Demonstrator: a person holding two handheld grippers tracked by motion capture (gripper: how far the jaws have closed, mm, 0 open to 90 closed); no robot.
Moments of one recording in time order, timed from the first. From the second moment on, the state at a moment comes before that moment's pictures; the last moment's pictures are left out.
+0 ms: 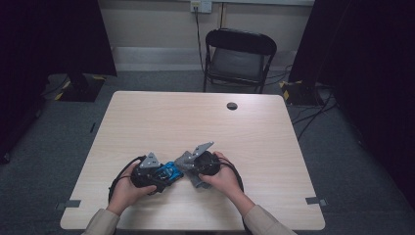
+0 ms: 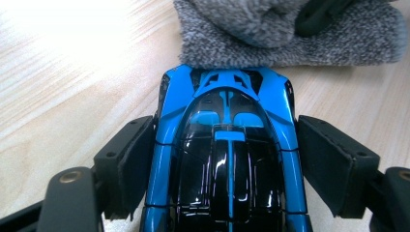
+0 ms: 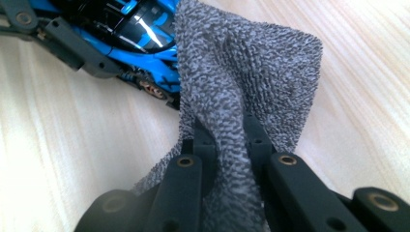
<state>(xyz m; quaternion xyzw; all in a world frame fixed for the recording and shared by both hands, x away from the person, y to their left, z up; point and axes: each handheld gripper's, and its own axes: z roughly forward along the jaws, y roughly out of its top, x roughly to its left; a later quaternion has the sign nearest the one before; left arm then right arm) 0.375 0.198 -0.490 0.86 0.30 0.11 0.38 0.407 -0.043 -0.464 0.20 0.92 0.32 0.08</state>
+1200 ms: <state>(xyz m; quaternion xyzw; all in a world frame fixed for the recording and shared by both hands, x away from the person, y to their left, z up) 0.382 0.190 -0.491 0.86 0.30 0.10 0.39 0.399 -0.117 -0.466 0.26 0.90 0.34 0.07</state>
